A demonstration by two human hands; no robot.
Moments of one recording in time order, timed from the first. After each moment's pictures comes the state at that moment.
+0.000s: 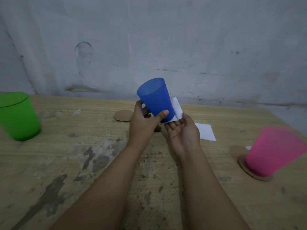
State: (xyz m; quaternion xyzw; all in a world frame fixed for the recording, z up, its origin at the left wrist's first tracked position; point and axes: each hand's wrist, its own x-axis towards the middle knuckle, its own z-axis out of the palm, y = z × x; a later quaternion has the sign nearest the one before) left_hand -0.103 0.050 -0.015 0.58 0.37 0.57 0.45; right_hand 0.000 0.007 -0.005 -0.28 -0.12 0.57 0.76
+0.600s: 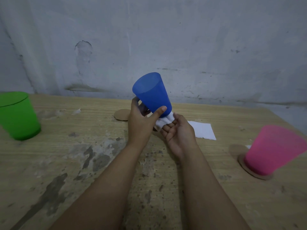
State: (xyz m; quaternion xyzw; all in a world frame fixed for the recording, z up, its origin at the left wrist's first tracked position) left_hand -0.104 0.047 -0.011 0.55 0.34 0.61 0.45; right_hand -0.006 0.007 -0.005 -0.36 -0.18 0.59 0.70
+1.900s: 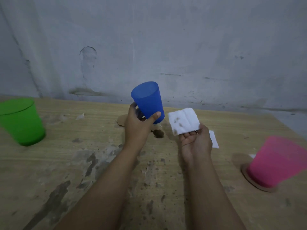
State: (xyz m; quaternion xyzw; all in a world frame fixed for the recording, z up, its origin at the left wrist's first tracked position) left_hand -0.116 0.067 -0.008 0.53 0.39 0.59 0.46; right_hand 0.015 0.006 -0.001 -0.31 -0.04 0.48 0.82
